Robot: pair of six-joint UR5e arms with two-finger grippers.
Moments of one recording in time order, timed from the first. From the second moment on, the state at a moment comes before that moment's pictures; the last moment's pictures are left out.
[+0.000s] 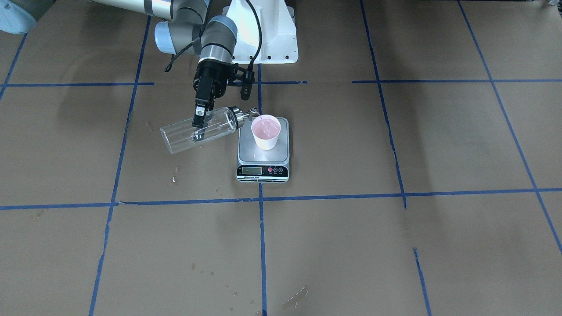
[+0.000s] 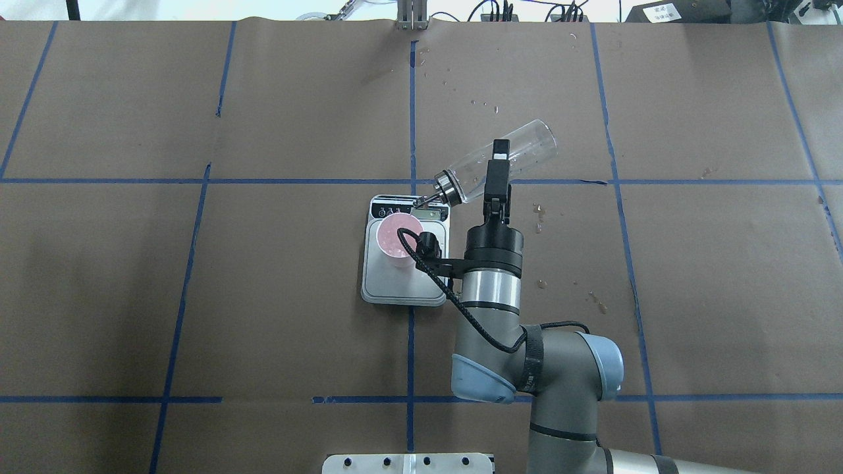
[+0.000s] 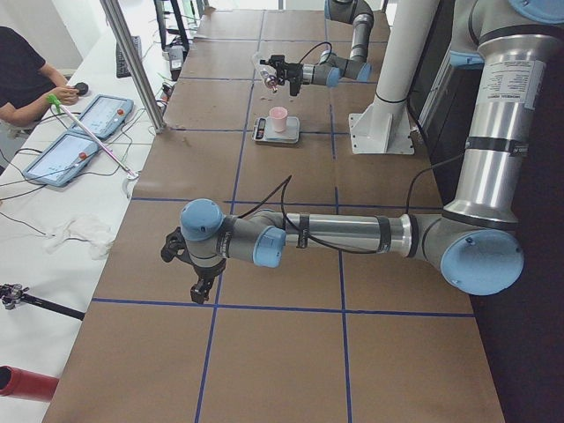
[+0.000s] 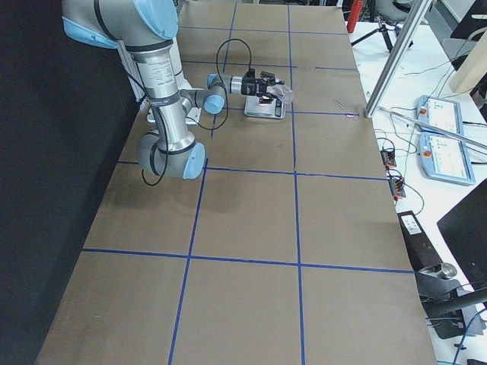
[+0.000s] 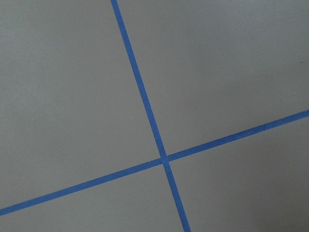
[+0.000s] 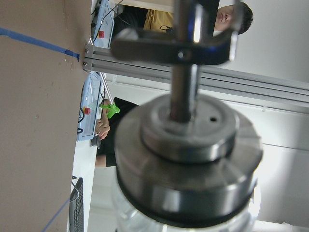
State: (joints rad) left arm -1.54 -1.69 -1.47 -1.77 -2.36 0.14; right arm 0.22 -1.06 1.66 -1.36 0.13 -0.19
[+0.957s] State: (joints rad) left arm -1.54 -1.69 -1.48 -1.77 -2.35 0.14; right arm 0.21 -1.14 1.83 -1.36 0.32 0.22
